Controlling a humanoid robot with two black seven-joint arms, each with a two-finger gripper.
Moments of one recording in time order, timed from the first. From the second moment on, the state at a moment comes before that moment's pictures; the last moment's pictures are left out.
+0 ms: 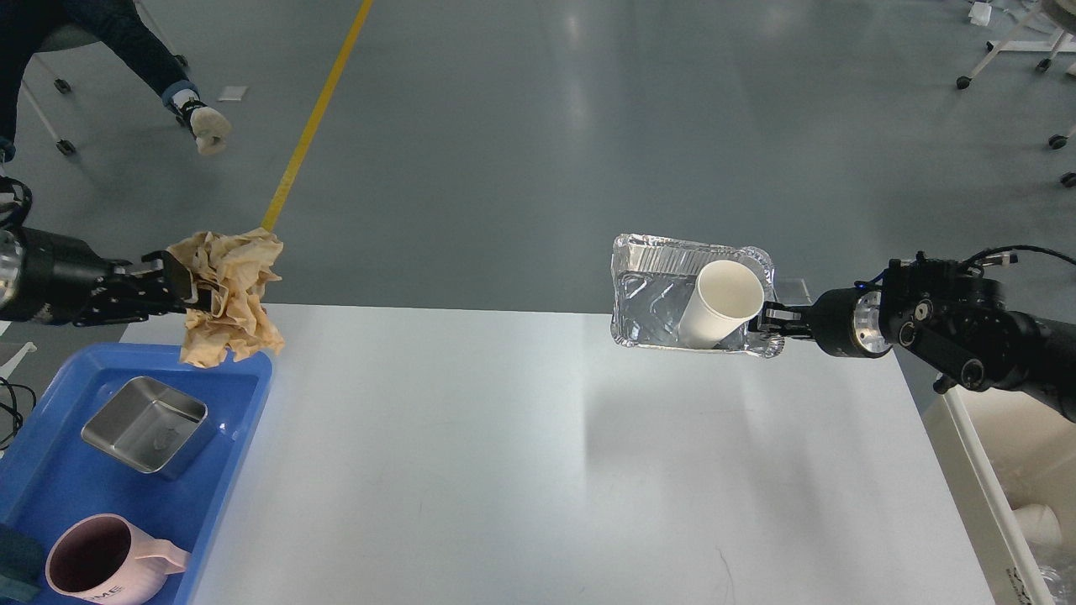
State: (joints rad) left arm -0.98 1.01 -0.61 -1.14 0.97 -0.95 0.07; right arm 1.08 -0.43 -0.22 0.63 -0.86 0.38 0.33
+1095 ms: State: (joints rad) left arm -1.44 0.03 -0.33 -0.64 0.98 -0.84 0.15; right arm 1.11 -0.43 -0.22 0.72 -0.86 0.41 0.33
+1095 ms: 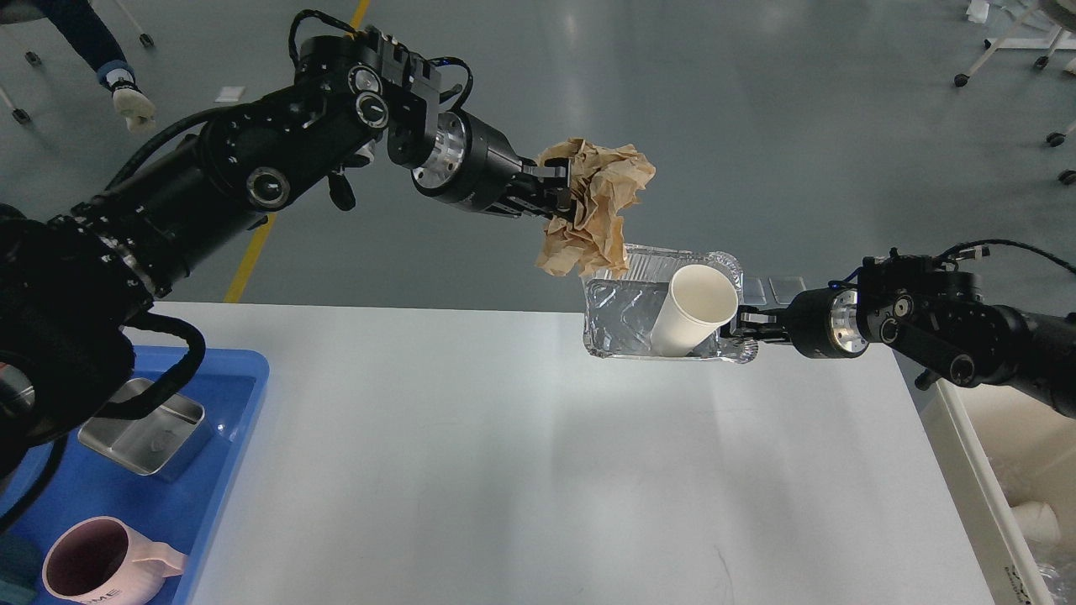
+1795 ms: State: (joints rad) left arm -1.36 -0.09 -0.28 -0.56 0.96 -0.70 0.16; right arm 1.14 -0.46 -0.22 0.77 -0.86 0.40 0.33
